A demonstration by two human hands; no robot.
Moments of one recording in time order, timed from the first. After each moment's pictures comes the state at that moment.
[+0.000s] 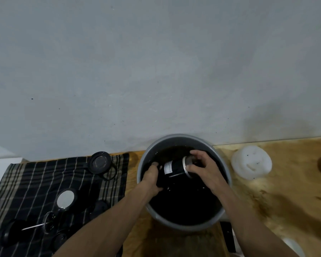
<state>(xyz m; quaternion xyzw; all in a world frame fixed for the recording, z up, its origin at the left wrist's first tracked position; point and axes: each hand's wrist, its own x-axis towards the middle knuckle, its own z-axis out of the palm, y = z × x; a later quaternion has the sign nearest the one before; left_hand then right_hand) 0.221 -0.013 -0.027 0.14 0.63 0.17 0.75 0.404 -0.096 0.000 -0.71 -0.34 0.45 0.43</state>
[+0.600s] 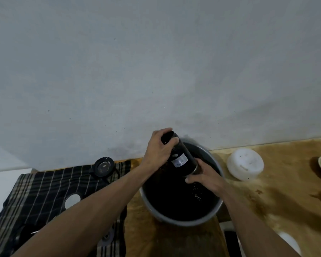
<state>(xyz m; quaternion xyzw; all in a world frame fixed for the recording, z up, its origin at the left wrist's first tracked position) 0.239 -0.002 0.092 0.65 0.46 0.34 0.50 0.415 -0.124 0.025 -0.66 -0.39 0.54 0.36</state>
